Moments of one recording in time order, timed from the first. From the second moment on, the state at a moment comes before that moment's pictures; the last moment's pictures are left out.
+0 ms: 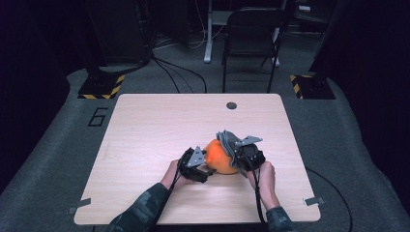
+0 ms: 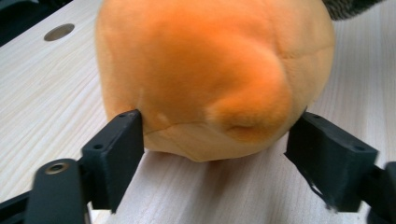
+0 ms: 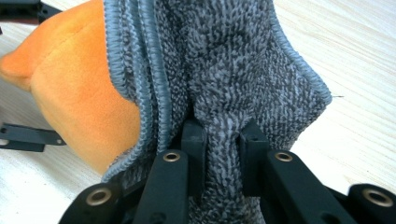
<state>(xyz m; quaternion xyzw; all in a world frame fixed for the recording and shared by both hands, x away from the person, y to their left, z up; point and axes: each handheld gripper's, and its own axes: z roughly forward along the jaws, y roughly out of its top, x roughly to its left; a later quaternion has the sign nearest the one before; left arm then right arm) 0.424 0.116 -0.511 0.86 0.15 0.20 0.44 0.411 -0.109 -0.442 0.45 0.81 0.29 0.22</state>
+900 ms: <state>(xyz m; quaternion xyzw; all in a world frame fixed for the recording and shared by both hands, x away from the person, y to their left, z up) 0.417 0.121 -0.494 0.81 0.20 0.17 0.52 0.414 -0.199 -0.438 0.54 0.74 0.32 0.22</state>
